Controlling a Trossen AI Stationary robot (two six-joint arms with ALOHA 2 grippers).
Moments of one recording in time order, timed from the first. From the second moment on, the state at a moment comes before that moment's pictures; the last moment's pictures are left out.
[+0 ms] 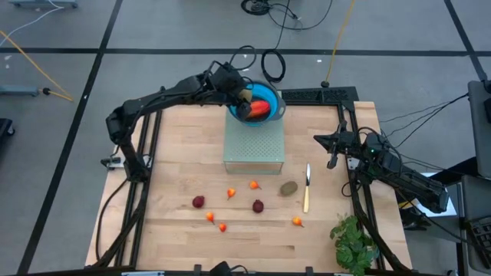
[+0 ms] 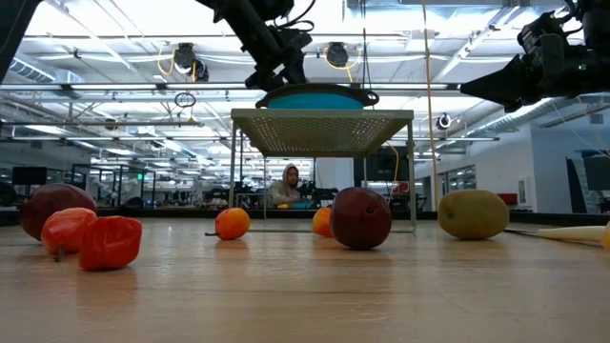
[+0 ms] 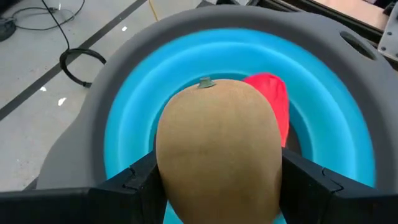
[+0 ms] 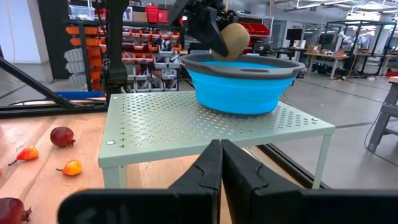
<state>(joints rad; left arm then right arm) 0.47 1.78 1.71 -0.68 -0.04 -0.12 -0.50 0.05 0.14 -0.05 -0.18 -0.04</state>
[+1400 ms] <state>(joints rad) 0.46 1.81 1.71 -0.68 -0.11 -0.02 -0.50 0.05 0.14 -0.05 -0.19 -0.04</state>
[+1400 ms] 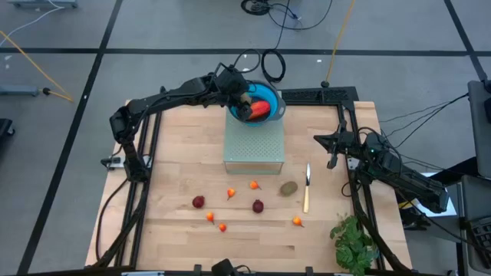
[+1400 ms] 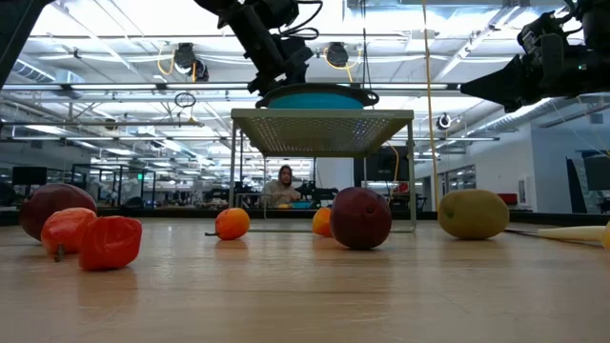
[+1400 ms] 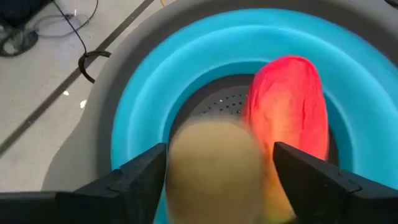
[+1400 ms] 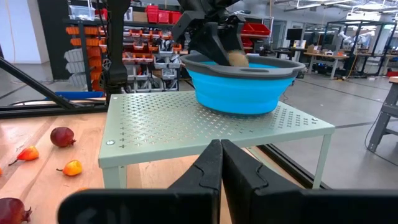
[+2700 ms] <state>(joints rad) 0.38 1.53 1.71 -0.77 -0.16 -0.04 -0.50 0.05 0.14 -0.05 -0.18 -0.04</state>
